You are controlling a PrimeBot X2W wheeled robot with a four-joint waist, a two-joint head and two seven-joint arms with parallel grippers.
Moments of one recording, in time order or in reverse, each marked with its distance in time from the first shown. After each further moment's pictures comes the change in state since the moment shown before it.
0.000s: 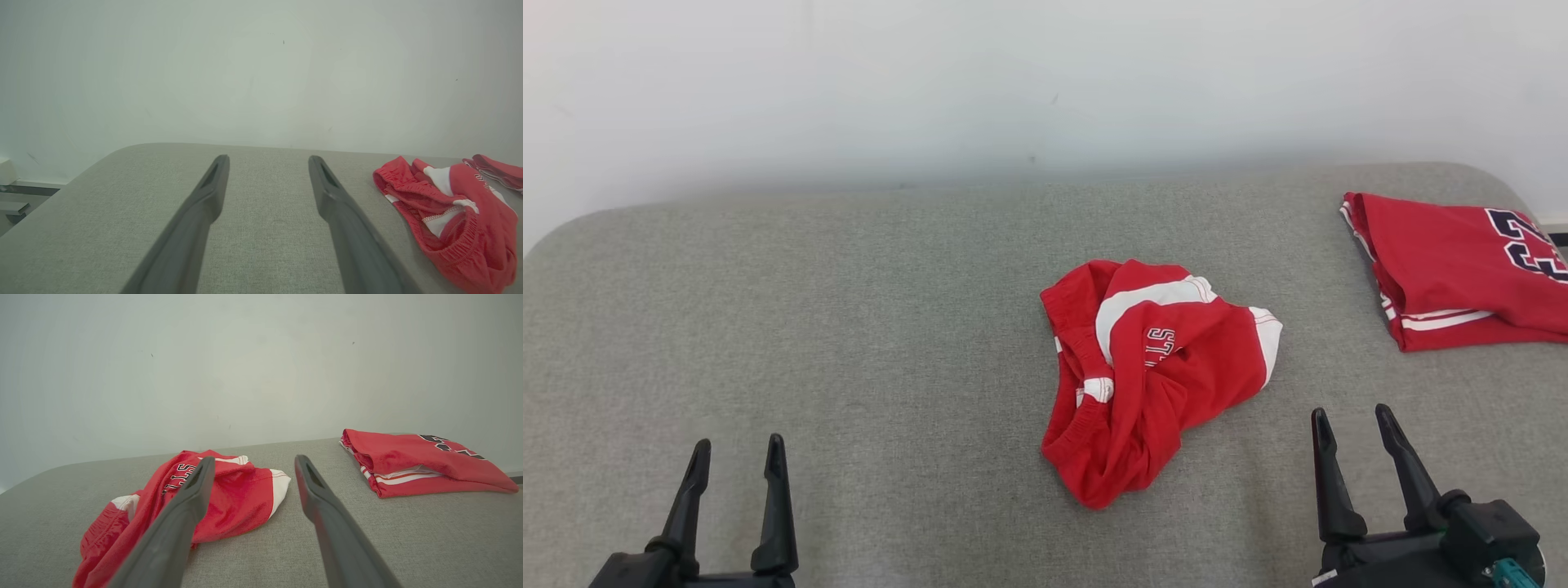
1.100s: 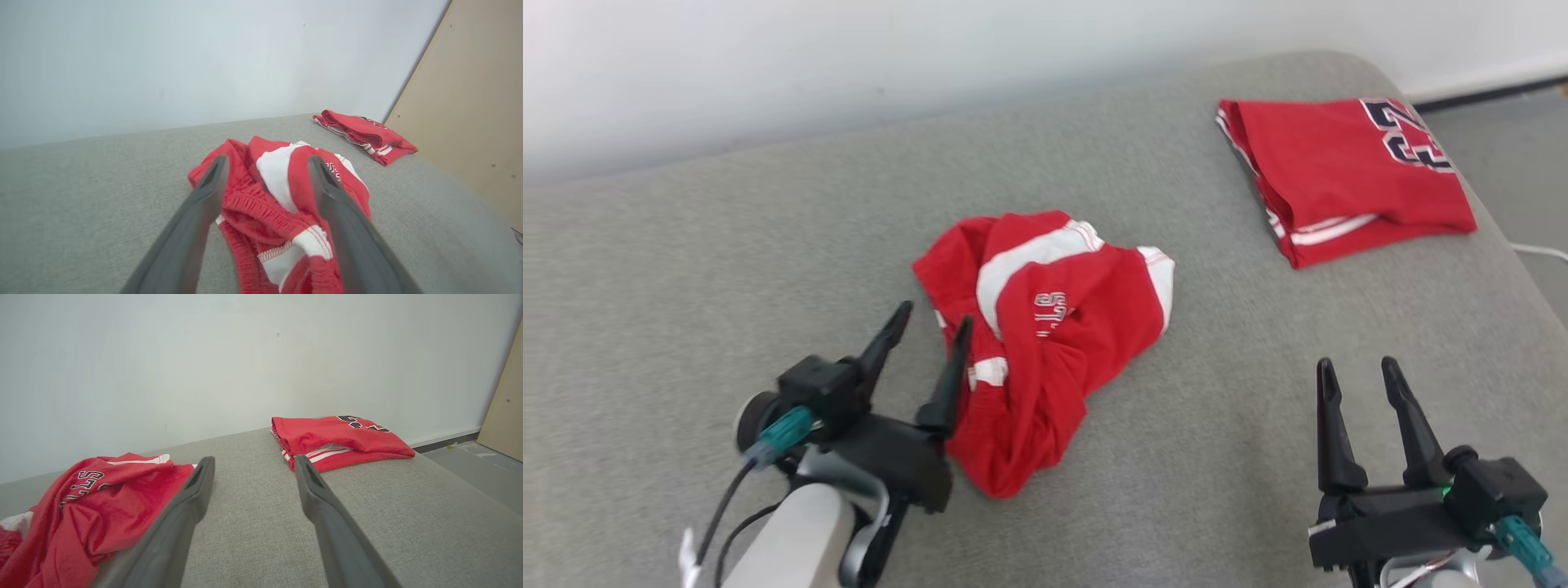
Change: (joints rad) left arm -0.501 0.020 -0.438 0.405 -0.227 -0.046 0.008; right arm -0.093 0.033 -0.032 0.023 0.008 0.000 0.000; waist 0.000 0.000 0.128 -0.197
